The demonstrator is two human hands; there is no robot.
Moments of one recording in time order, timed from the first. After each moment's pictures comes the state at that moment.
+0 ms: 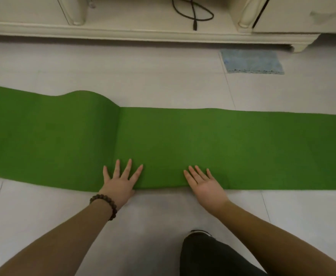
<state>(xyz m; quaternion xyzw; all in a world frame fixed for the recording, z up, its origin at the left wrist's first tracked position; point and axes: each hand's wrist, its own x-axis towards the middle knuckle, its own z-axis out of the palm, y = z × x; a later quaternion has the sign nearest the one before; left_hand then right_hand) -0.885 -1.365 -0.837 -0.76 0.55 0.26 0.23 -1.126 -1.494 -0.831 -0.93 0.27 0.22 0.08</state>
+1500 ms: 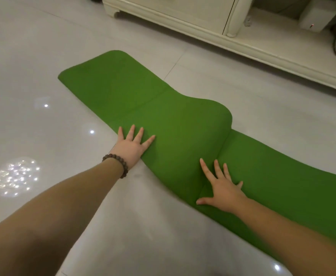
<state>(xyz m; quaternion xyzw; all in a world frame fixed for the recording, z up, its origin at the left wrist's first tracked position) -0.694 -1.218 -0.820 -0.87 0.40 0.14 0.23 -0.903 -1.426 -0.830 -0.91 0.21 0.32 0.17</state>
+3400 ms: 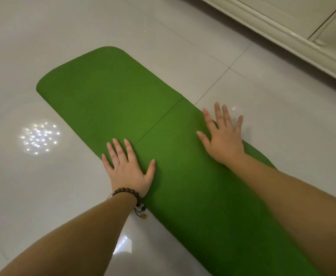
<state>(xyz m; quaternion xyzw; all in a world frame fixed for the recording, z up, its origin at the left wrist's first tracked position) -0.649 -1.185 -0.906 -1.00 -0.01 0.07 -0.04 -0.624 -1.449 -0.869 -0.99 0.08 0.13 0.00</state>
